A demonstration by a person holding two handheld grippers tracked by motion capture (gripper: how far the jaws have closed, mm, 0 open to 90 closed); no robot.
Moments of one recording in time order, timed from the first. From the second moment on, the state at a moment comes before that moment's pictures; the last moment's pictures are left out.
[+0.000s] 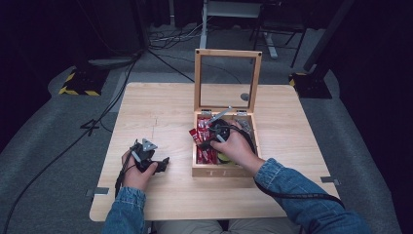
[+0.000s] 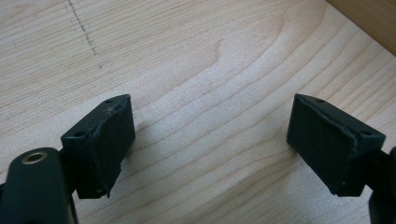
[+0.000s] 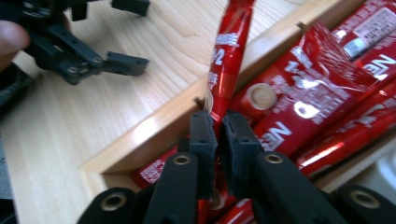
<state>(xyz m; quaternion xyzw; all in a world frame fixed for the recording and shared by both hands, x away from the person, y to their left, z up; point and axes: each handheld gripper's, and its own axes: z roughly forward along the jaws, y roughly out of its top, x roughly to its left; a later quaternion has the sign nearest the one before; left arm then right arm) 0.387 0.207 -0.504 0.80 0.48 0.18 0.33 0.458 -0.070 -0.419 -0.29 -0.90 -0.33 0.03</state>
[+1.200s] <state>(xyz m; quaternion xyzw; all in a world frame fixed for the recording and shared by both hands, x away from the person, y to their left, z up) 0.389 0.207 -0.504 0.79 0.48 0.18 0.33 0.453 -0.113 -0.353 -0.28 -0.86 -0.43 0.00</state>
